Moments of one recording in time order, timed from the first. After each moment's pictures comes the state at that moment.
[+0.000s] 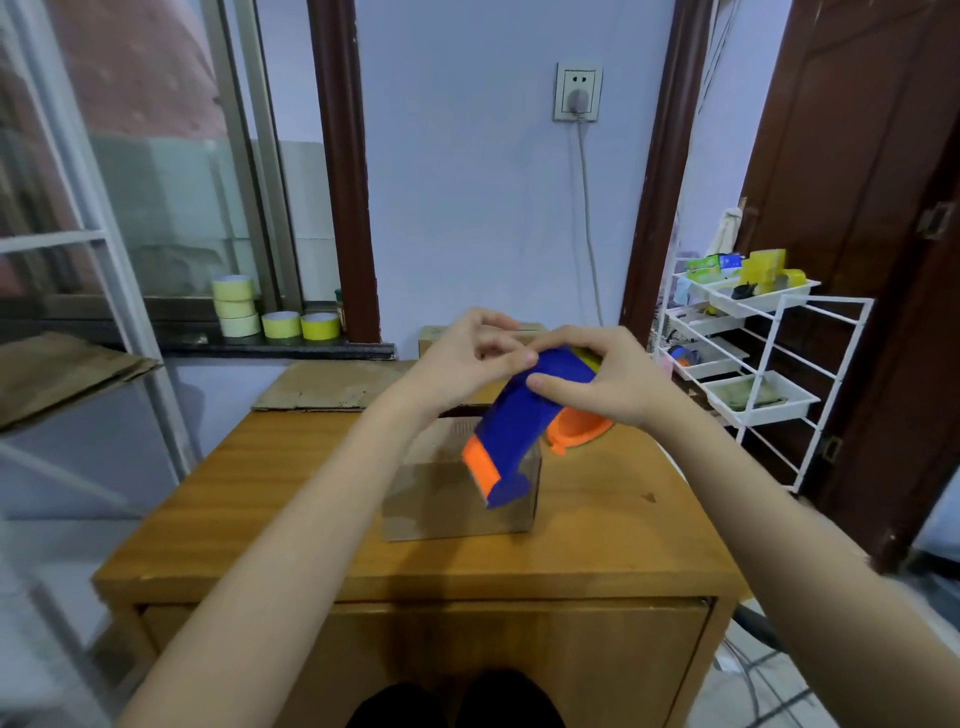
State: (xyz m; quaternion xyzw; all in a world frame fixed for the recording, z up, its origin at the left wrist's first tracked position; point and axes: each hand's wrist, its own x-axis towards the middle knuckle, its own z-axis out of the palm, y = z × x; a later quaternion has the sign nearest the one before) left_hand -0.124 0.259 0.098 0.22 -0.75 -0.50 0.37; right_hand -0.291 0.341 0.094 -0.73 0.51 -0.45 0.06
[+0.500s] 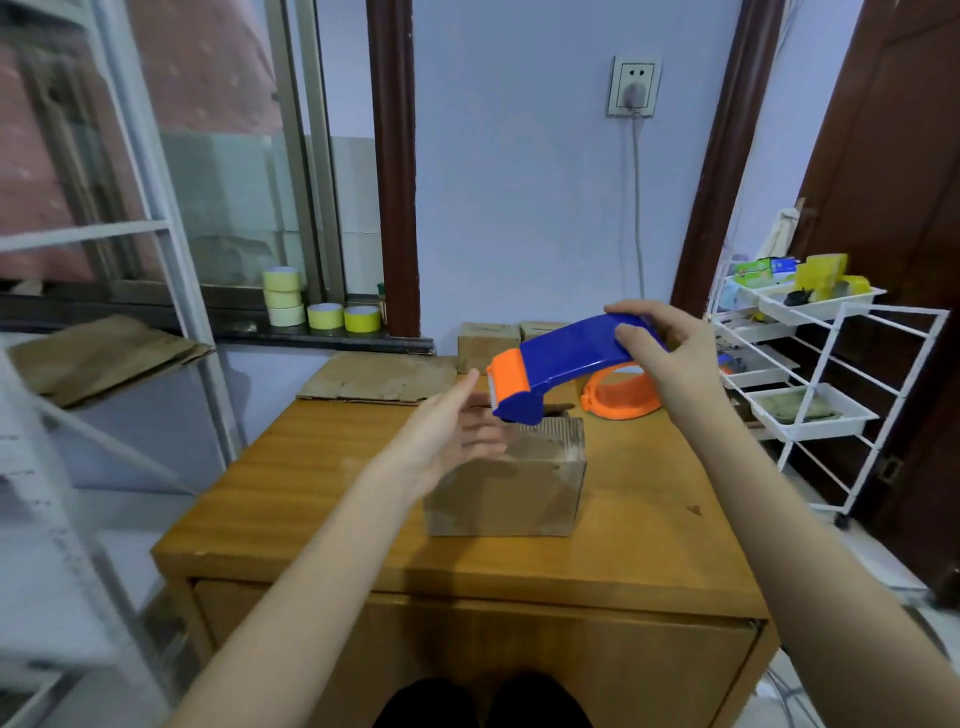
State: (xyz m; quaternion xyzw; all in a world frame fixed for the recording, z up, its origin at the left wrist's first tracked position) left_hand -0.080 0.253 0.043 0.34 -0.51 -0.70 0.37; right_hand -0.290 0.322 0.088 -0.59 0.49 -0.64 0.08
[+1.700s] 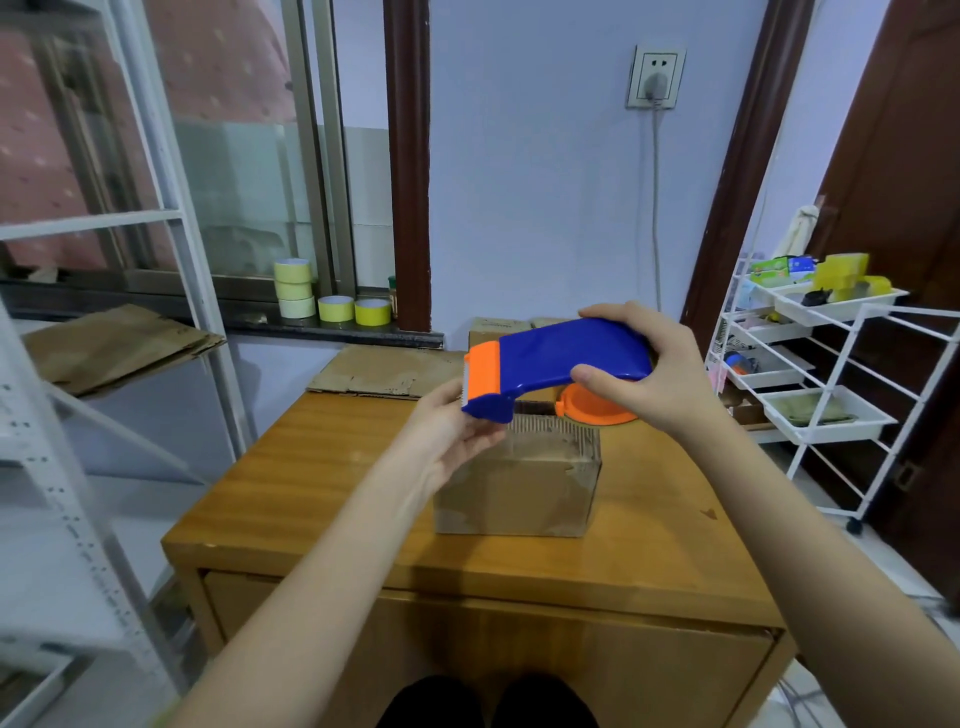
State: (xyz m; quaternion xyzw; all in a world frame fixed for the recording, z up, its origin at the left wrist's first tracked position) left_hand -0.077 0.259 0.048 0.35 -0.44 -0.69 0.45; right_hand -0.274 0.315 0.083 -0.72 0.46 -0.52 -0.04
